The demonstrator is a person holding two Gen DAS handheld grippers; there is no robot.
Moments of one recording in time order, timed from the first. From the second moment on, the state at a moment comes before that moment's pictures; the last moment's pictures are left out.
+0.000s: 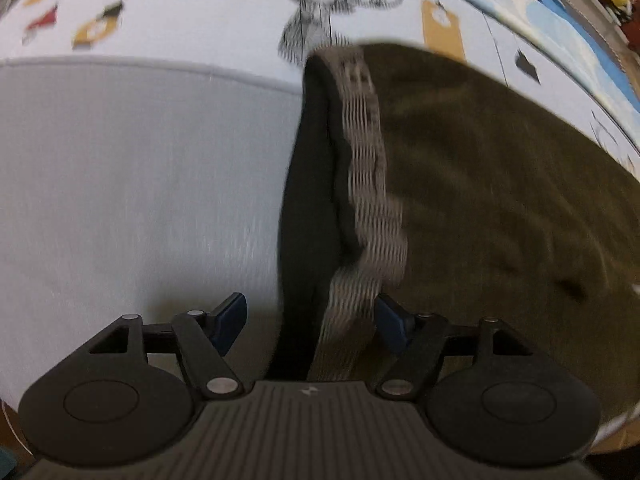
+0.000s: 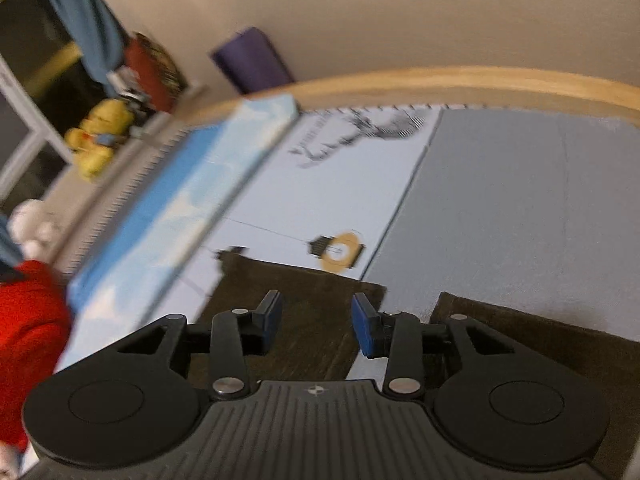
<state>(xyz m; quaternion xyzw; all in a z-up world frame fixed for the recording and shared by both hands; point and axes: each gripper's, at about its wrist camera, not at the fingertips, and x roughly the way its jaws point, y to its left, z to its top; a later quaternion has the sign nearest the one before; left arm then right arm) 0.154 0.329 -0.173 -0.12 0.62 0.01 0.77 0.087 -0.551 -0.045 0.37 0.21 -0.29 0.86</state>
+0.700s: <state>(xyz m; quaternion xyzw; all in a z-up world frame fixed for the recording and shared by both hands) 0.072 0.254 -0.135 0.04 0.59 -0.07 0.80 -0.044 -0.563 -0.116 0.25 0.43 -0.27 0.82</state>
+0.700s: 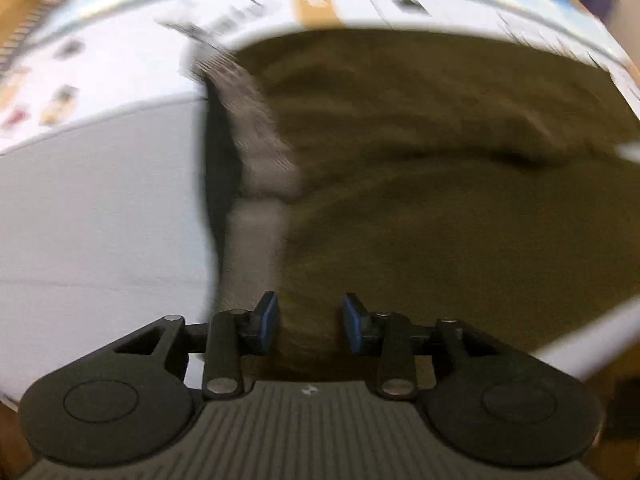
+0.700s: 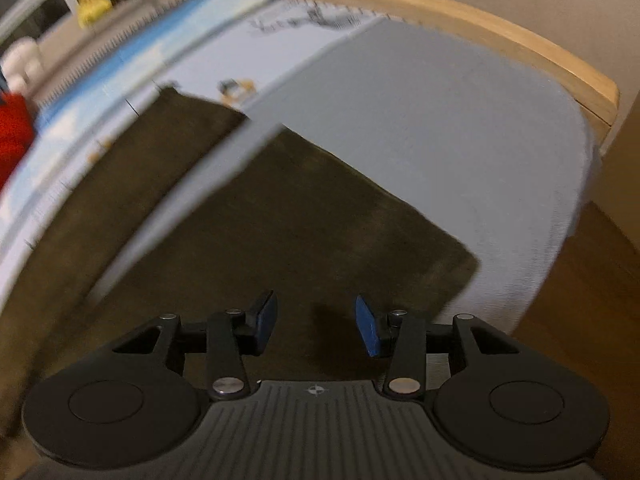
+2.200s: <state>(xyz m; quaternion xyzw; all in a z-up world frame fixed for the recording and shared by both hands) 0.122 0.217 -0.069 0.03 0.43 0.02 0.90 0.050 -0.347 0.026 0.09 0.23 -0.06 0.97</state>
